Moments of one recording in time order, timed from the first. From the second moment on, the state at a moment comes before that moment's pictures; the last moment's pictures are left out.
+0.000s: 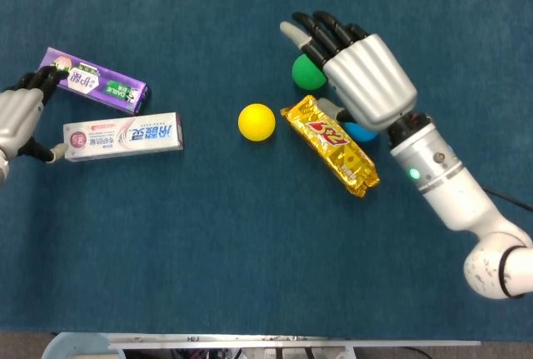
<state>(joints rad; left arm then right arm) -0.64 -0.97 0.00 -1.76 0.88 0.78 0.13 0.83 -1.49 0.23 -1.79 -1.14 1.12 -0.65</state>
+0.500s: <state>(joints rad) -0.59 -0.89 -0.01 -1.89 1.01 0.87 0.12 0.80 -1.34 0.12 -1.88 -1.21 1.03 -0.58</state>
